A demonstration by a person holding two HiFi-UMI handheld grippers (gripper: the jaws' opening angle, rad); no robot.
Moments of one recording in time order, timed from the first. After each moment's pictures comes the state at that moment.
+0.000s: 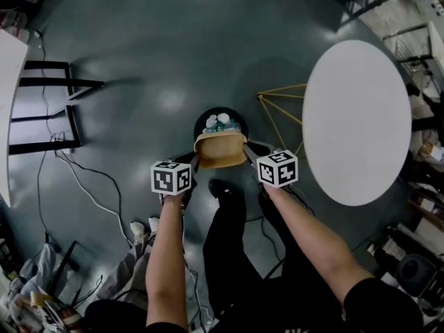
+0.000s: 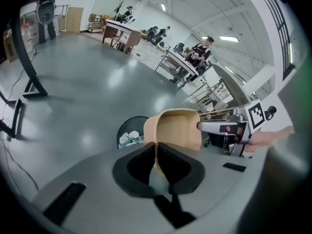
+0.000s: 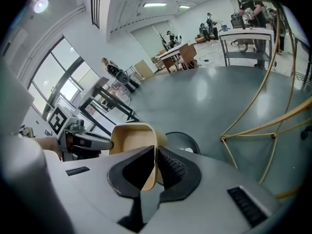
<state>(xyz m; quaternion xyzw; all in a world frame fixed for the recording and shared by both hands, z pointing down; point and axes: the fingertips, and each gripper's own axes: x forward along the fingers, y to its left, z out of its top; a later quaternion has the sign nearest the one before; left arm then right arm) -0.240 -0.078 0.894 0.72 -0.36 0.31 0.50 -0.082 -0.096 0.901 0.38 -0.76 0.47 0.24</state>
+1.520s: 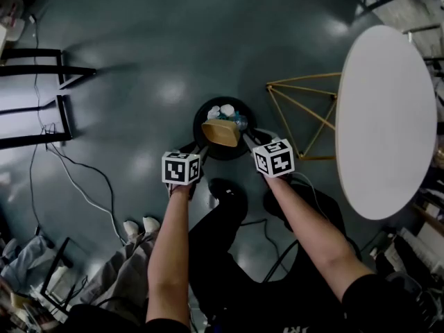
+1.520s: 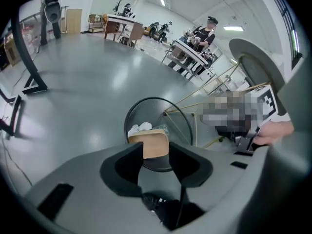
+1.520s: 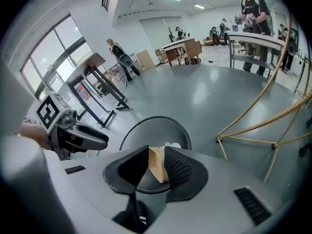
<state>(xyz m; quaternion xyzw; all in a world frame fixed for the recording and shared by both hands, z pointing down) -0.231 -0.068 1.020 0.70 -0.39 0.35 0.49 -0.074 -0.103 1.021 0.39 -0.77 0.41 0.31</state>
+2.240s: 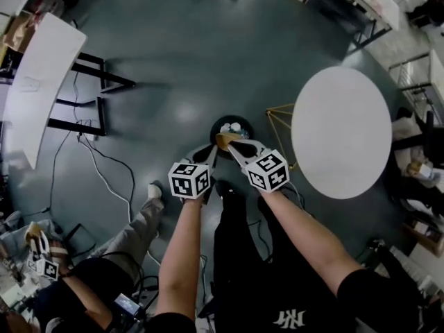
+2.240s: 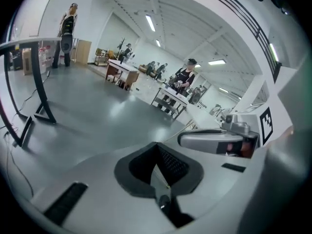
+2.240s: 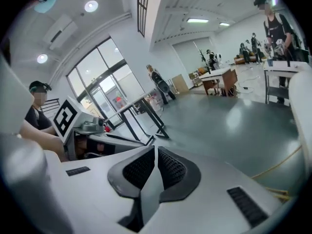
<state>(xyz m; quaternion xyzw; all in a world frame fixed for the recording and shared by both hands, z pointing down) -0.214 -0.087 0.709 0.77 -0.46 0.18 0.41 -0.170 -0.093 0.701 0.26 -0.89 0.33 0.18</state>
